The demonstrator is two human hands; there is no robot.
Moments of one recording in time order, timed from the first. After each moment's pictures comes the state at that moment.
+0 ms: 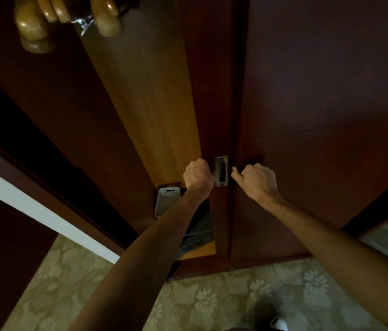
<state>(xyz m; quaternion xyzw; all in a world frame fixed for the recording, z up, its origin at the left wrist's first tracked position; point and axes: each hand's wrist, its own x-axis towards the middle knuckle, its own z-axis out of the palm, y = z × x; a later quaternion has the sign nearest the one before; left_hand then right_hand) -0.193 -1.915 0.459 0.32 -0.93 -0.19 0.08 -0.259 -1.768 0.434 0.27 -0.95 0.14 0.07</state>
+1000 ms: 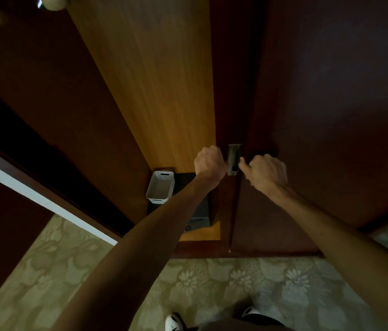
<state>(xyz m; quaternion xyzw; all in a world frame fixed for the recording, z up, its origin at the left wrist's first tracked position) -0.266 -1.813 0.453 0.31 -0.93 -0.18 0.09 -0.340 -1.677 0.426 0.31 -0.94 0.15 0.03</state>
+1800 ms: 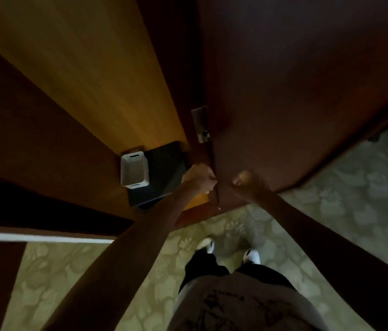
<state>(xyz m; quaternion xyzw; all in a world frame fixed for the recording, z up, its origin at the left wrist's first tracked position) -0.248 -1.798 0.324 0.16 -0.92 -0.28 -0.22 -0.280 -1.618 0.322 0.15 -0.91 0.26 -0.27</state>
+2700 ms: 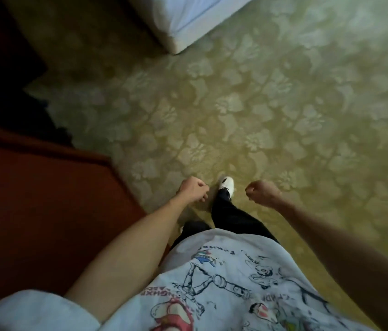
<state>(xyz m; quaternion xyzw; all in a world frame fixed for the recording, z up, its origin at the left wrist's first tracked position) -0.063 -1.488 0.189 -0.41 -0.70 0.07 -0.58 0.183 -1.487 0.190 -0.67 -0.54 0.48 -0.16</state>
